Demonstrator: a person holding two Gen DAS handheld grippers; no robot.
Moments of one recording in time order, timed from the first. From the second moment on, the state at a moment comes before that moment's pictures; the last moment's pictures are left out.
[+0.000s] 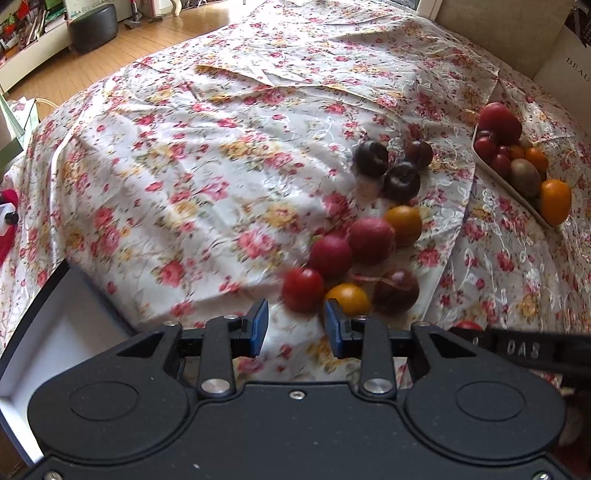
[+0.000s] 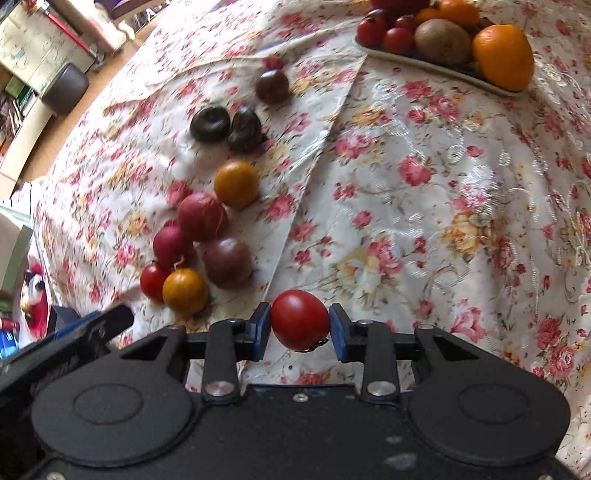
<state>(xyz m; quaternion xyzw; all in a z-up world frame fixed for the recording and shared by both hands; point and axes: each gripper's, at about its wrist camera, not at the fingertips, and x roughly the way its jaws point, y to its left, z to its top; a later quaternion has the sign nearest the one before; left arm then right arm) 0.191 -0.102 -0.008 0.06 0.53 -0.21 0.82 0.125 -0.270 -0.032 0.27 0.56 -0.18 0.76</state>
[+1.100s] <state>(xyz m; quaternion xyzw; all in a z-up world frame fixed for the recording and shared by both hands) 0.199 -0.166 -0.051 0.08 0.57 -0.18 0.80 0.111 -0.290 -0.026 0.31 0.54 -0.19 0.76</state>
